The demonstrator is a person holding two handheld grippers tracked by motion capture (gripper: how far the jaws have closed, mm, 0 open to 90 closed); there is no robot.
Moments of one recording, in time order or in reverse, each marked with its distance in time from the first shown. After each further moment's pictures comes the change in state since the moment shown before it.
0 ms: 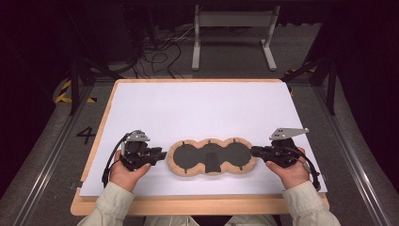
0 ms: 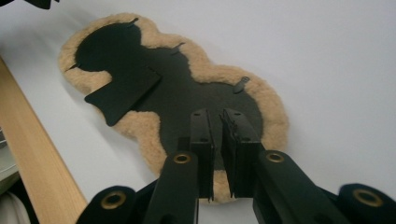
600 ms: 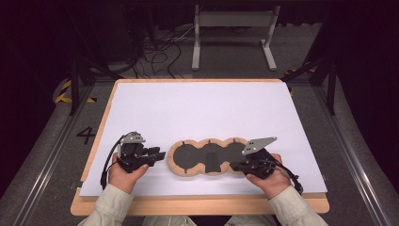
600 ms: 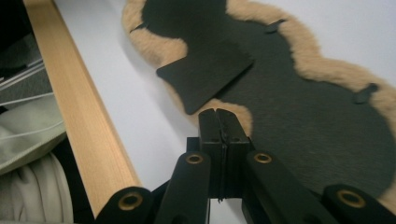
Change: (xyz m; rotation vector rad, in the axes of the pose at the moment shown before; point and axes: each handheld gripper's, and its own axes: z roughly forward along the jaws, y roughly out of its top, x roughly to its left) left arm 0.006 -0.009 -0.003 -0.067 -0.018 -0.030; right arm 0.052 0.006 0.040 0.140 0.134 -0.160
